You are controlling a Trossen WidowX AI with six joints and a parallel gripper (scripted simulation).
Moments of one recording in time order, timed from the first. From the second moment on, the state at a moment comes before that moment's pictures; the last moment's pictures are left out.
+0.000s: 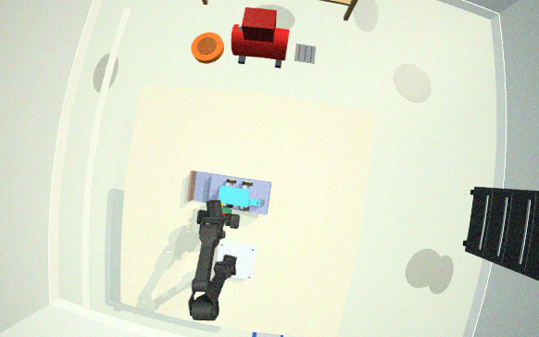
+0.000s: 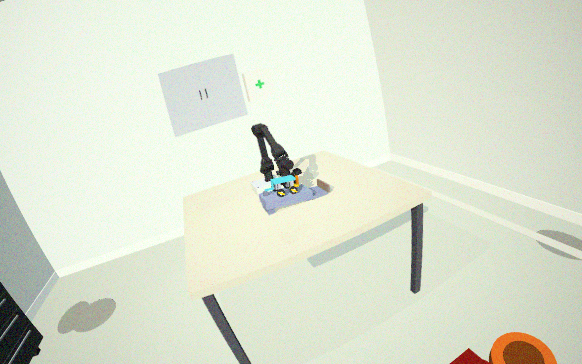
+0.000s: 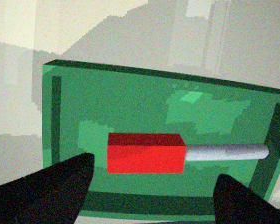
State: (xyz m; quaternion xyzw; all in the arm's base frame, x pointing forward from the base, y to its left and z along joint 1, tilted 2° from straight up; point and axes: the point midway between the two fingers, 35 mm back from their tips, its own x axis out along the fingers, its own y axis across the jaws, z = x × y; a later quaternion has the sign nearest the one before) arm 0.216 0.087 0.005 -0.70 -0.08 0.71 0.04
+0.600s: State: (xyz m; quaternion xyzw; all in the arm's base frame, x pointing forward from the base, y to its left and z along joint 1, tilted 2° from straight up) arm 0.214 0.085 0.032 -0.70 -0.08 0.71 0.04
